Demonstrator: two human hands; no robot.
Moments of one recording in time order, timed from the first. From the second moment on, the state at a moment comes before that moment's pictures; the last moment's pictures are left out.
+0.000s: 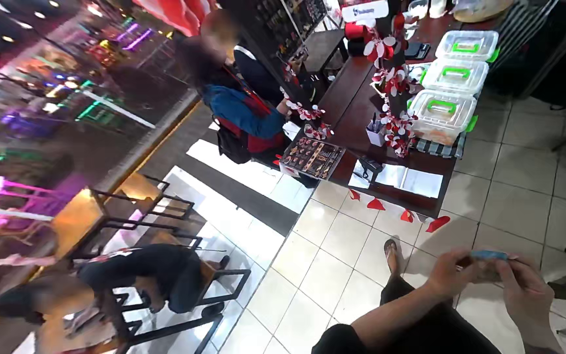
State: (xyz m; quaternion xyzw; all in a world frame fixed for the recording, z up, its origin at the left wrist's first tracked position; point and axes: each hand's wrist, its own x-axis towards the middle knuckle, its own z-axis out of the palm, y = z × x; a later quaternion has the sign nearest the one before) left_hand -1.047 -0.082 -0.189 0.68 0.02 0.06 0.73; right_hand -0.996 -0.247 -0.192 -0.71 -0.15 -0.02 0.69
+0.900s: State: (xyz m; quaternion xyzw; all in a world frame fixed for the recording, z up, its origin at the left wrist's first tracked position) left_hand -0.993 0.007 -0.183 0.72 0.01 0.01 0.69; right_hand -0.969 -0.173 -0.178 -0.77 -0.04 0.13 0.62
